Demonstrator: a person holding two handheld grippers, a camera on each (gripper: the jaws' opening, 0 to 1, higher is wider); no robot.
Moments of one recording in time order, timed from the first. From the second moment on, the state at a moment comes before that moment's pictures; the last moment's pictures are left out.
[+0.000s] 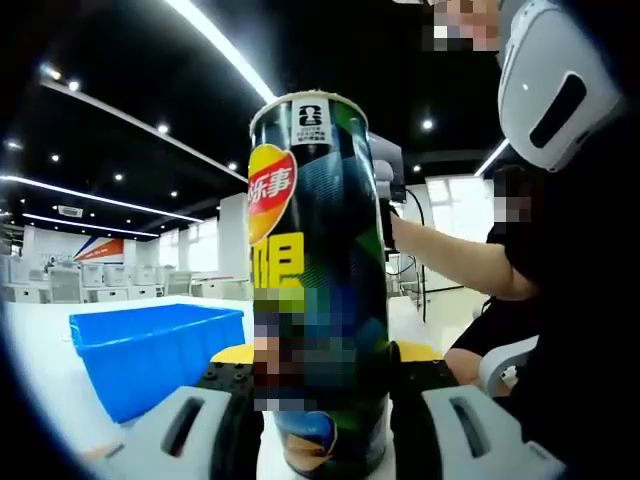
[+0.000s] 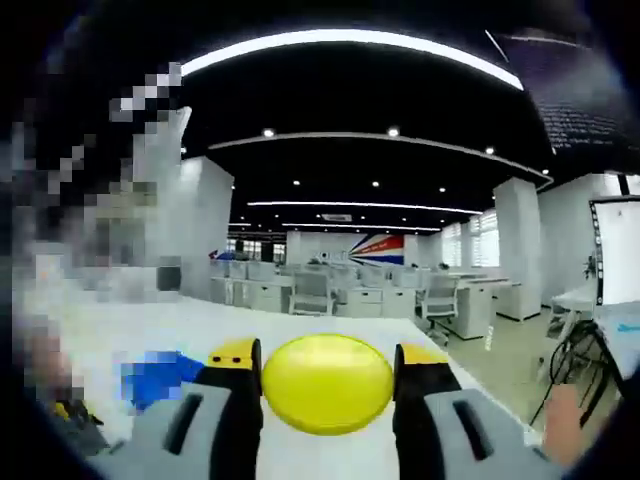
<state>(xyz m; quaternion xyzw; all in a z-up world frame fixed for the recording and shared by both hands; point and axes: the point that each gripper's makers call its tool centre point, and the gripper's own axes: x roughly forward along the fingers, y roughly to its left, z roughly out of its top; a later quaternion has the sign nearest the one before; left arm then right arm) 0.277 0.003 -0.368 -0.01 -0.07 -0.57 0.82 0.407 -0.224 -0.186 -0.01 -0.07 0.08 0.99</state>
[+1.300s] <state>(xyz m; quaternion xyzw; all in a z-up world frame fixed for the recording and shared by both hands) 0.277 0.003 -0.368 0.00 -0.07 -0.57 0.82 0.284 0.048 -0.234 -0.07 0.04 0.46 0.89</state>
